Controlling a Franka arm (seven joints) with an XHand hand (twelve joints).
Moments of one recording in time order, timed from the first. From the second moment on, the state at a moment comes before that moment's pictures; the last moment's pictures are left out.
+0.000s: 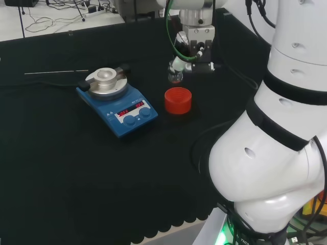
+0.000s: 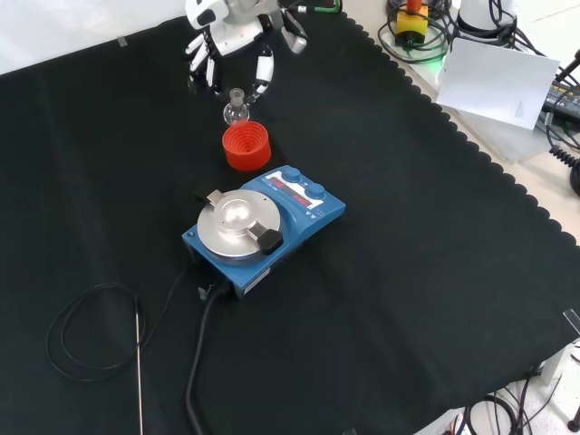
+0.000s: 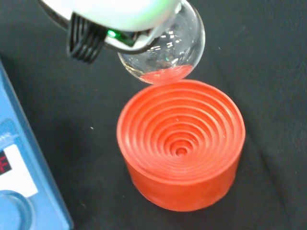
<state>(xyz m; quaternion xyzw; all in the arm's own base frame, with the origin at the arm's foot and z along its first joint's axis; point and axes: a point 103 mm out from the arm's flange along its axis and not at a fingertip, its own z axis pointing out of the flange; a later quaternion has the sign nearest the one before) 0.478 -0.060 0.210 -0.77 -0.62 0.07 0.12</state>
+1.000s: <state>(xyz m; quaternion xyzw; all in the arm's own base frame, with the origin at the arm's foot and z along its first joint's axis) 0.523 0.024 0.266 -0.73 -0.67 0.05 0.12</state>
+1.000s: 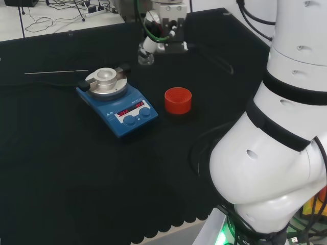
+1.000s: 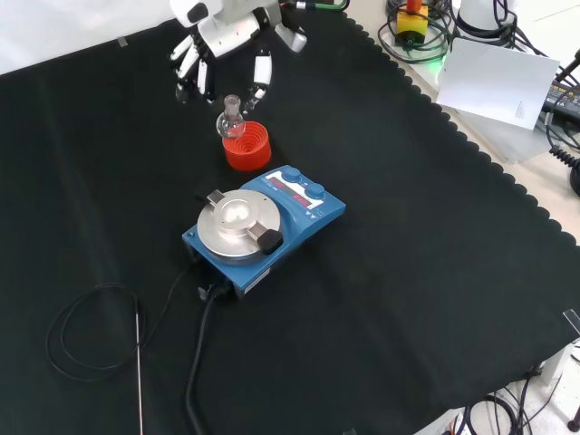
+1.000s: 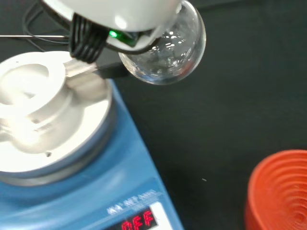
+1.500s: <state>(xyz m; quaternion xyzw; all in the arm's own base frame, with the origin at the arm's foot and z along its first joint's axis) 0.551 0.103 0.267 -0.69 -0.71 0.06 0.12</state>
